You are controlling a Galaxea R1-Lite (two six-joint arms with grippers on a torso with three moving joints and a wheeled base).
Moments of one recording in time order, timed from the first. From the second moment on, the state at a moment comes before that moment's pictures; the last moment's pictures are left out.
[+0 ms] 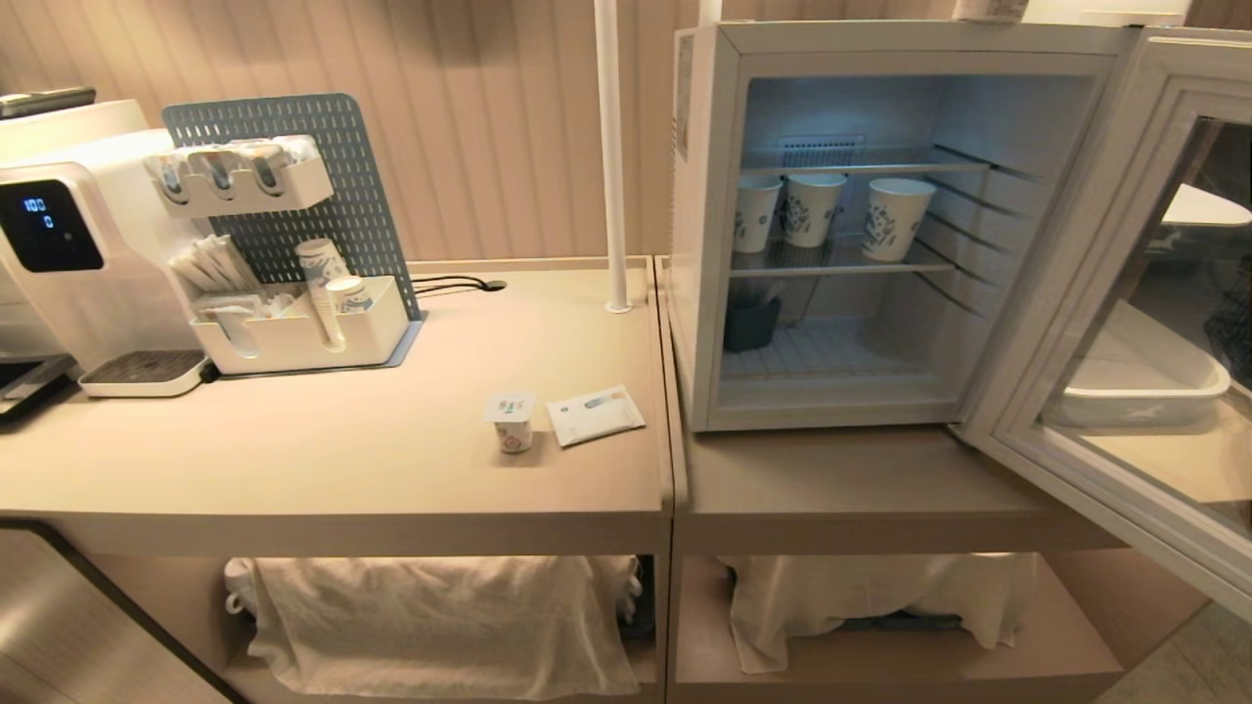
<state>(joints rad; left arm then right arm) 0.00 0.00 0.00 0.00 0.00 -0.01 0.00 0.00 -0.01 0.04 0.01 -0.06</state>
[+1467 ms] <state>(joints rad) 0.00 0.00 0.00 0.00 0.00 -0.01 0.00 0.00 -0.01 0.04 0.01 -0.06</state>
